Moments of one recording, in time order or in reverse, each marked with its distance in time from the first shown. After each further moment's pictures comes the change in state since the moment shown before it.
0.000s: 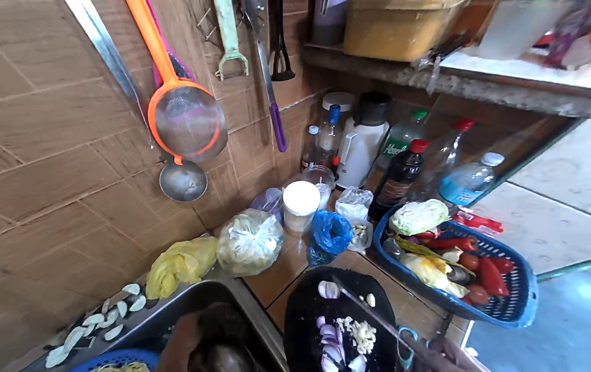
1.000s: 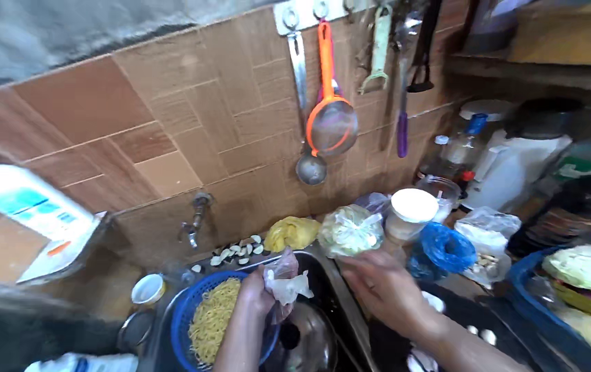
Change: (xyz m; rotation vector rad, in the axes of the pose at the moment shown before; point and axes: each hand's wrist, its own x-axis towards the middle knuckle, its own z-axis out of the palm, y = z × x) left_hand -0.196 0.051 -0.092 -2.026 0.539 -0.286; right_hand 0.133 -0.219 0.052 0.311 -0.024 -0.717
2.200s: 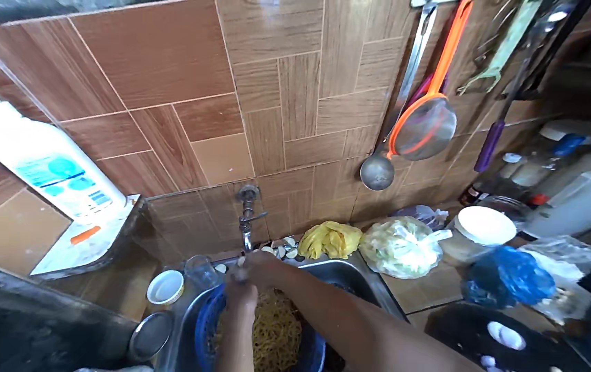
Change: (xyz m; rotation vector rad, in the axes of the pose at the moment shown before) left_hand 0.104 0.044 -0.140 0.408 0.134 0.440; right_hand 0.183 -0.162 0.246 0.163 -1.013 0.126
